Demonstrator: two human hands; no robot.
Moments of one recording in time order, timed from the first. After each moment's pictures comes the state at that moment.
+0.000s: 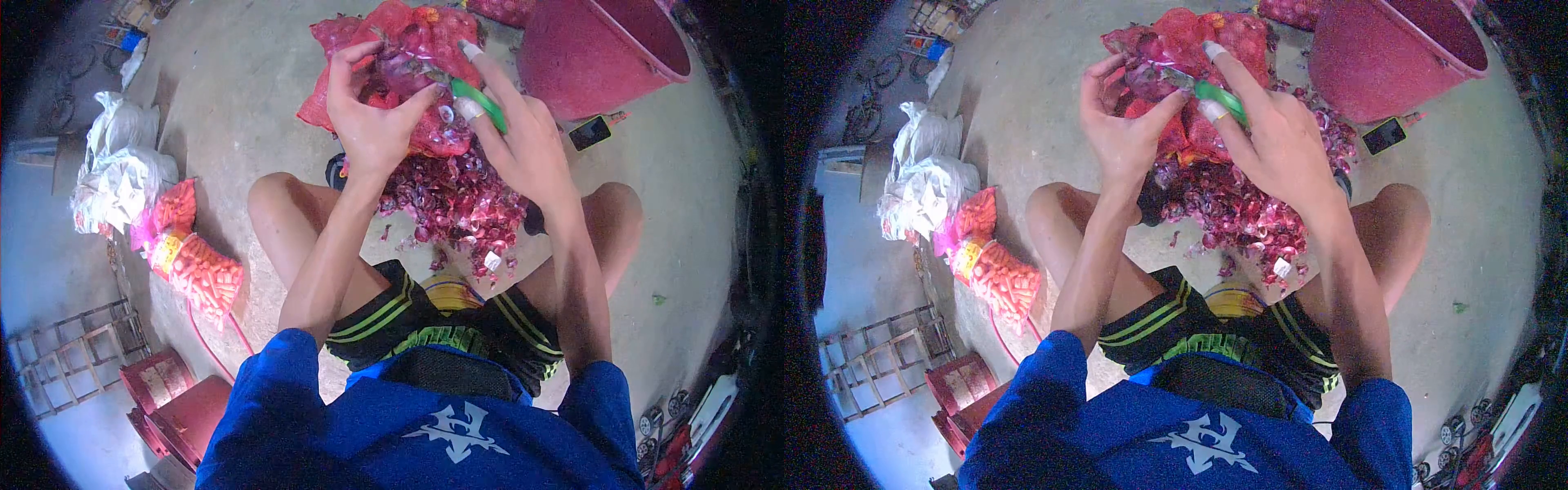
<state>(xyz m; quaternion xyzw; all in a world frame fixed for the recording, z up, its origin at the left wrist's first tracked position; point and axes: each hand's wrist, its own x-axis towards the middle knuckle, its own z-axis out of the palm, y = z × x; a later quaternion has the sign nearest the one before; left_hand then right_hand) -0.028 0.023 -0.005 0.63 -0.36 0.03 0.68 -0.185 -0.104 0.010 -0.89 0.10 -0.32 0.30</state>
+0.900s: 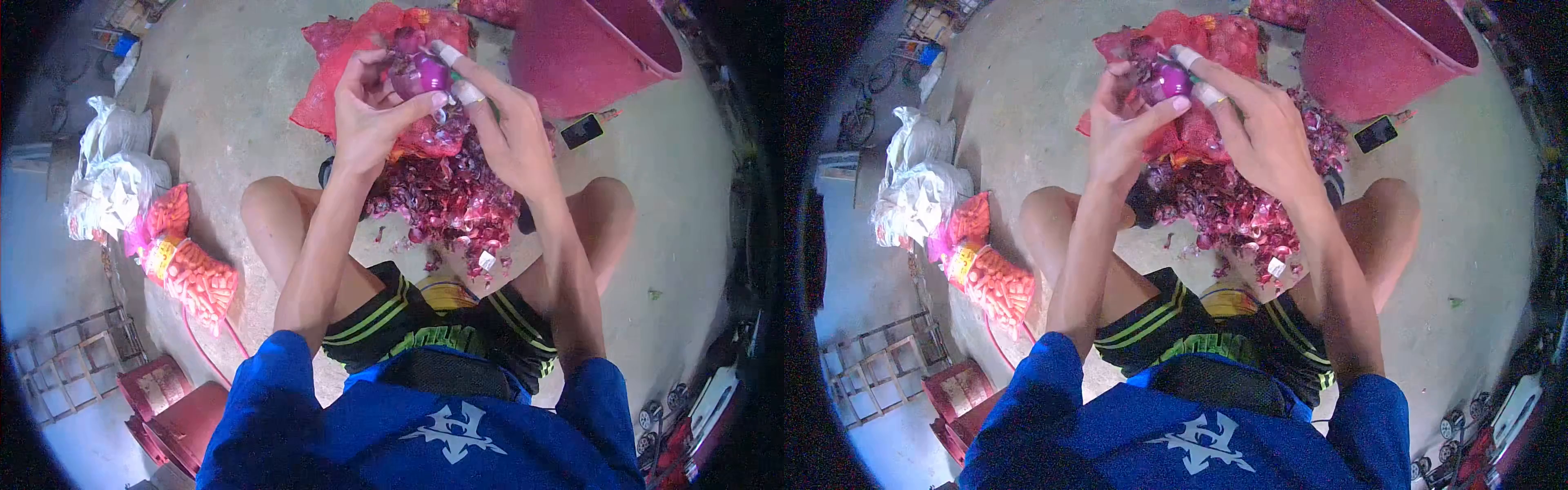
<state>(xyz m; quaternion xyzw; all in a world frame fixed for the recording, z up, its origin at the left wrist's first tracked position) -0.026 0.029 -0.004 0.56 -0.31 -0.23 0.73 -0.169 -0.107 -0.002 -0.84 0.07 -0.38 0.37</state>
